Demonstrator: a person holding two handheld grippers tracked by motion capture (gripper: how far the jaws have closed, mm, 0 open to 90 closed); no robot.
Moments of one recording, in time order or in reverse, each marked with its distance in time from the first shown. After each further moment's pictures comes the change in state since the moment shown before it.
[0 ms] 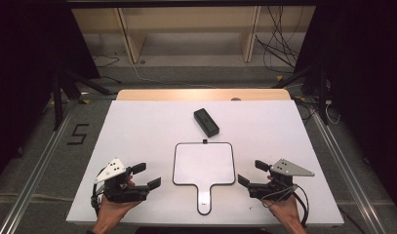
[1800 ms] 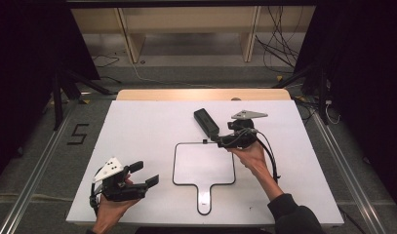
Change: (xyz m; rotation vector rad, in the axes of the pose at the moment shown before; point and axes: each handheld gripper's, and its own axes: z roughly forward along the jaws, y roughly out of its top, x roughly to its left) left arm 0.004 0.000 -0.002 -0.023 0.037 -0.013; right arm -0.021 0.097 0.120 0.143 -0.009 -0.028
